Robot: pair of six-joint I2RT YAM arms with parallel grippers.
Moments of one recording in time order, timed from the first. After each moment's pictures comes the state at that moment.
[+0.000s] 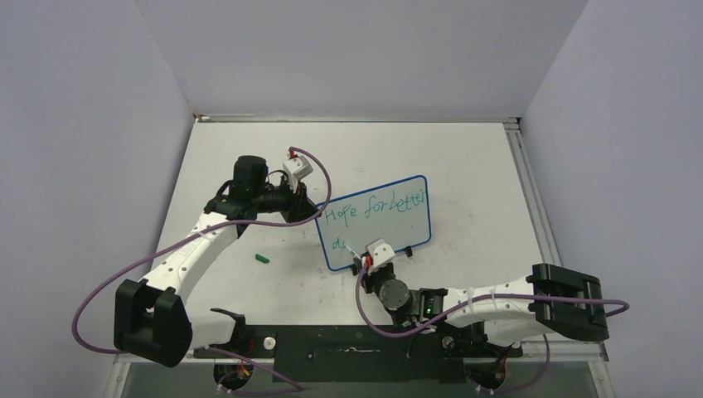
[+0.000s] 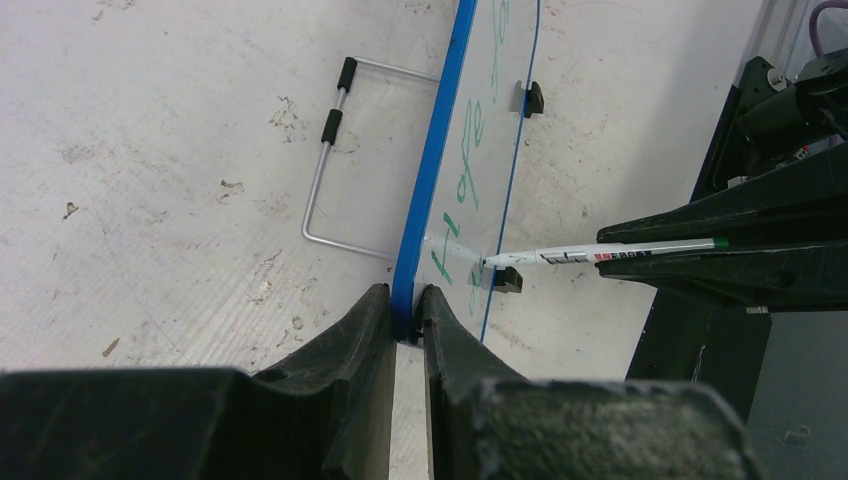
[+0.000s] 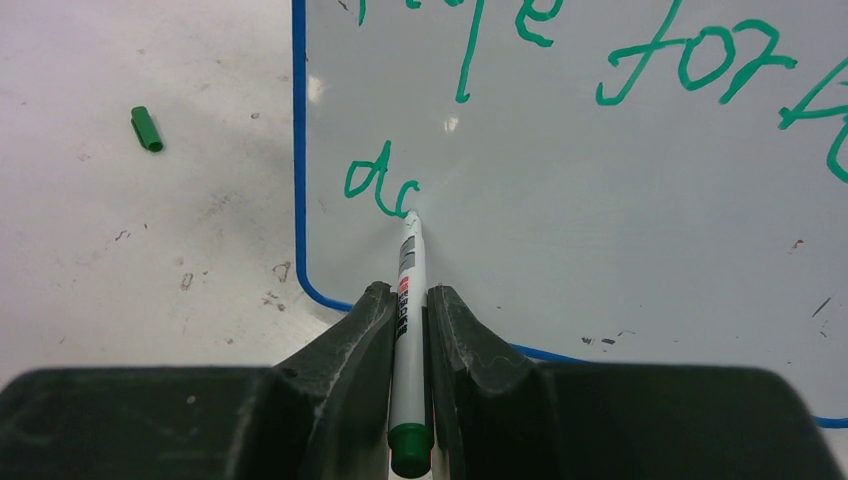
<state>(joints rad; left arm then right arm) -0.31 1.26 0.93 -0.33 0.76 0.14 1.39 1.26 0.39 0.59 0.81 0.19</state>
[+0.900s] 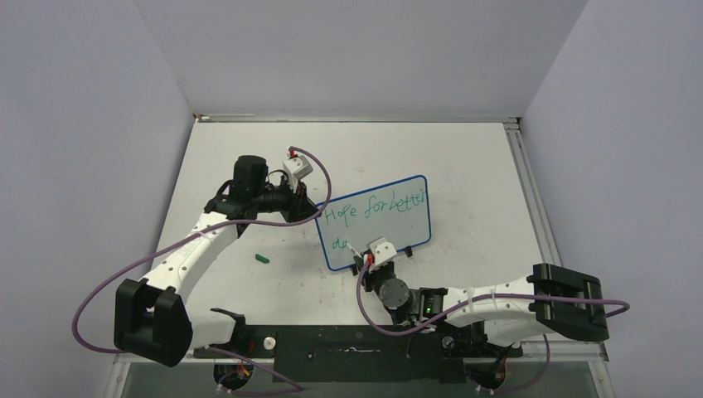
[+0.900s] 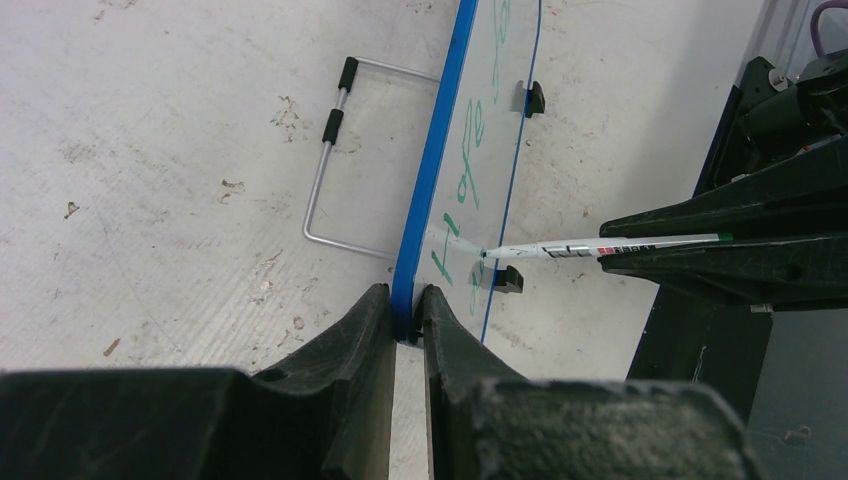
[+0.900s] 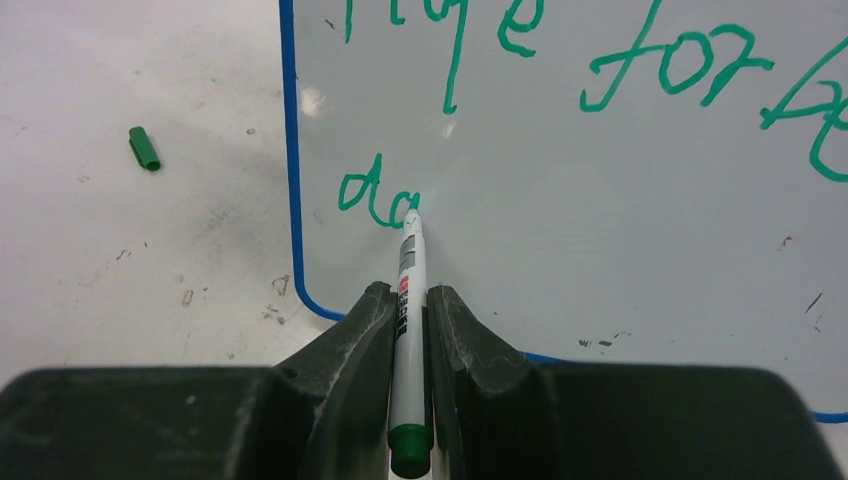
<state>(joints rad) -0.31 1.26 0.93 -0.33 0.76 0.14 1.38 1.26 0.40 0.60 0.83 0.20</state>
